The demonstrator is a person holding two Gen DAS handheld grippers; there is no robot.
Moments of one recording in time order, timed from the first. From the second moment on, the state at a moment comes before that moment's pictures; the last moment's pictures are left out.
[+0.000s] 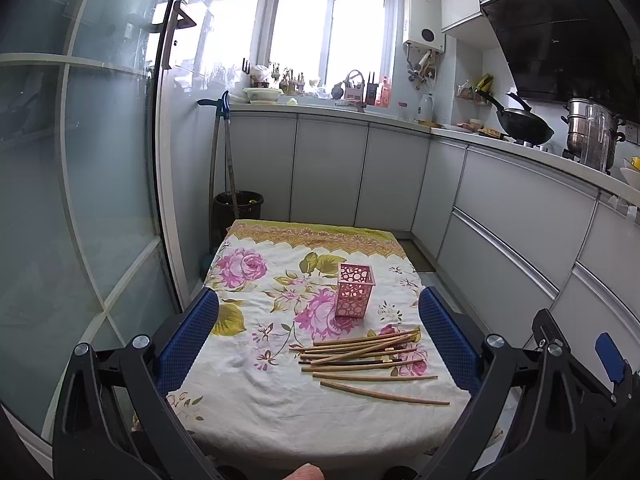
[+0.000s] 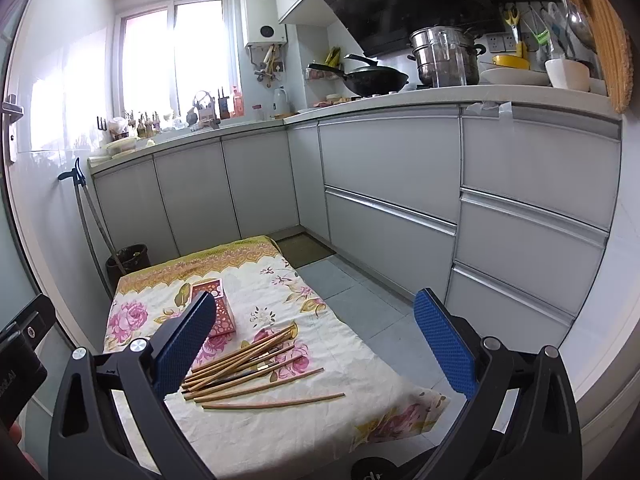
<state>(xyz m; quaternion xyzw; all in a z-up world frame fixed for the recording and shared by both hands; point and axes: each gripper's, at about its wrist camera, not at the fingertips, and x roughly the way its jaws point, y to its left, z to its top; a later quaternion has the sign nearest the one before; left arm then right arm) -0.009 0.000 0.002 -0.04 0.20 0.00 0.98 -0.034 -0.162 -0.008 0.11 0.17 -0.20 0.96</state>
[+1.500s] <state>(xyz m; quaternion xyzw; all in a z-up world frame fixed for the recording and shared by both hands) -0.001 0.005 0.001 -0.04 0.21 0.01 0.98 -0.038 -0.160 -0.004 0.12 0.16 -0.20 0.96</state>
